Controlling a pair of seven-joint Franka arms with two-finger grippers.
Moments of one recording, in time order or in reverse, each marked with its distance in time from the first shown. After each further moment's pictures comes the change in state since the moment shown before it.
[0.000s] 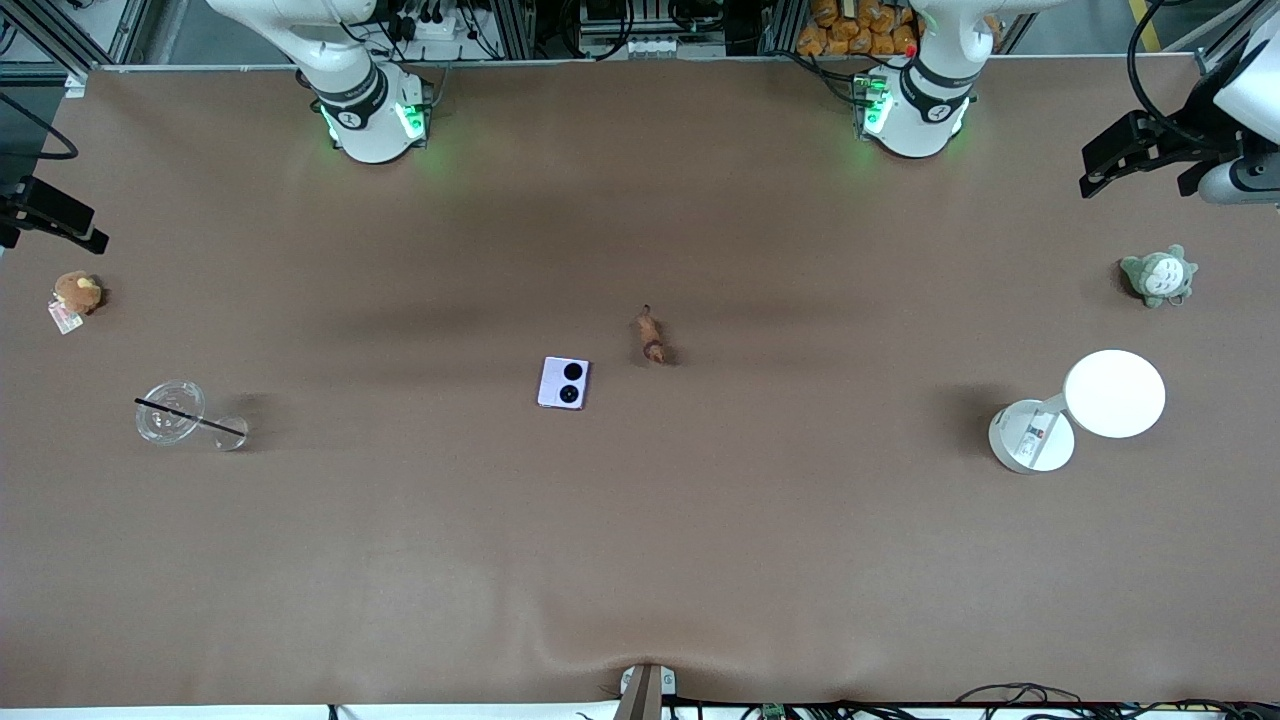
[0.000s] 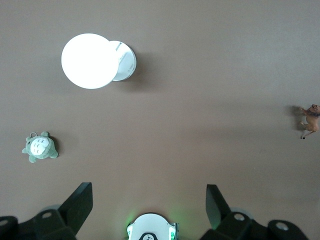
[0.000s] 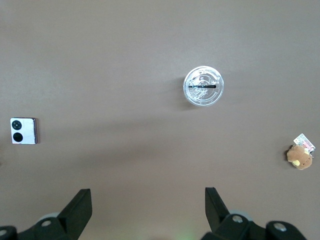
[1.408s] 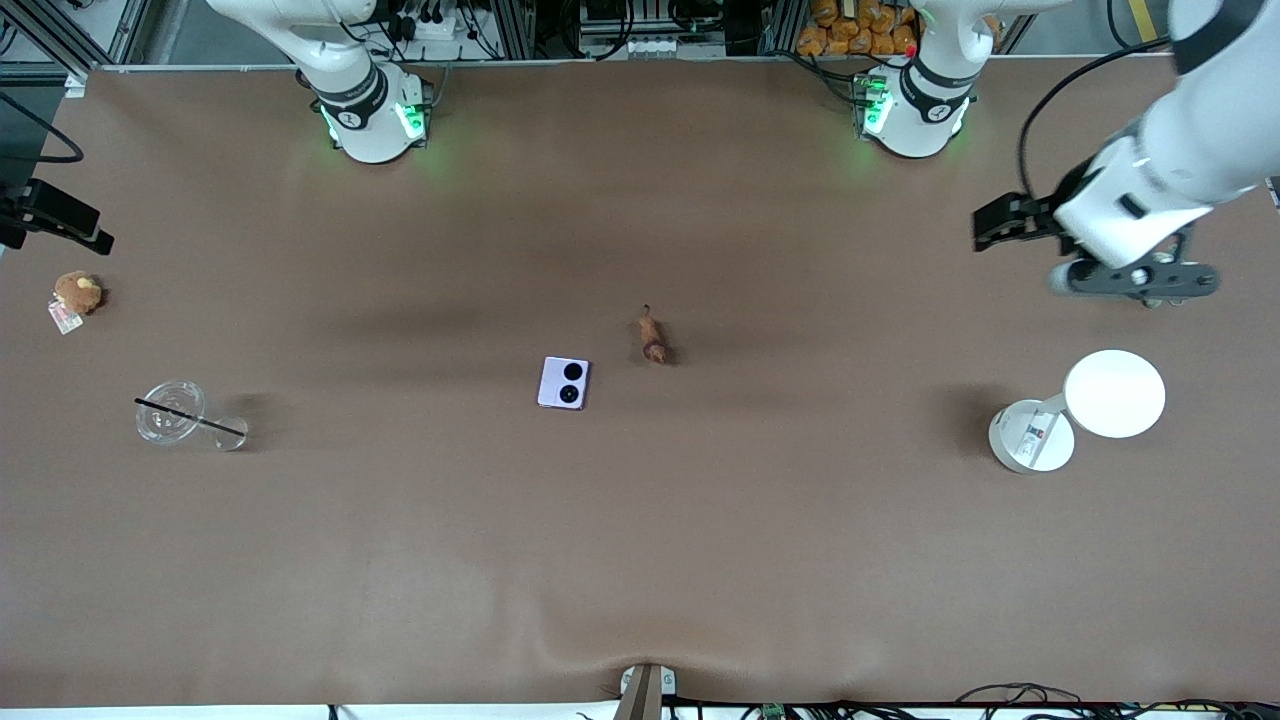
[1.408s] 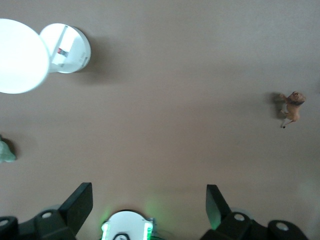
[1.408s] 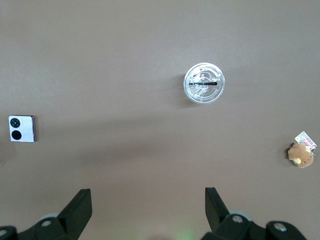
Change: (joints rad) left arm -0.038 0.165 -0.115 -0.006 -0.052 0.055 -0.136; right arm 0.000 0.000 0.000 -0.012 0.000 0.000 0.000
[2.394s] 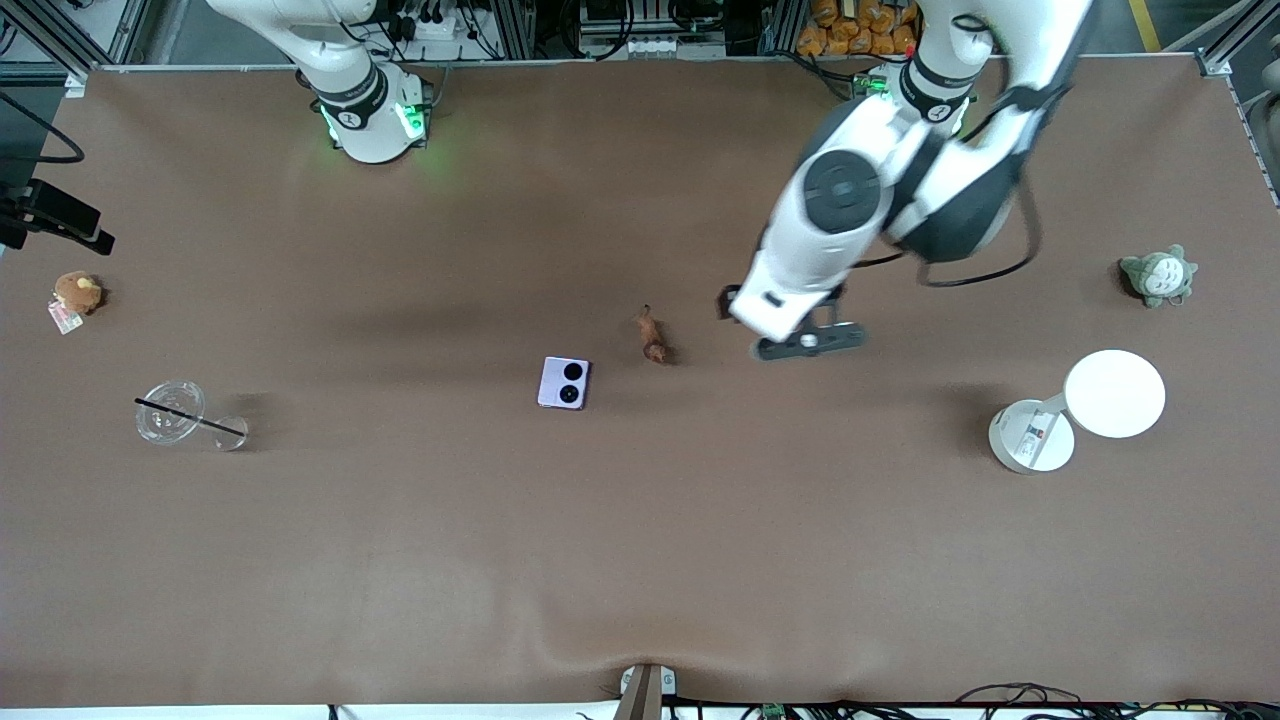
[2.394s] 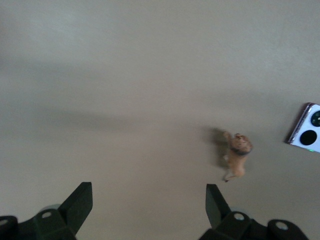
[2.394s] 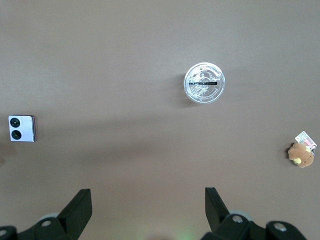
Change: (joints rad) left arm -0.275 0.288 -0.150 -0.167 0.117 0.504 -0.621; right arm 0.000 0.000 0.000 -0.001 0.000 0.000 0.000
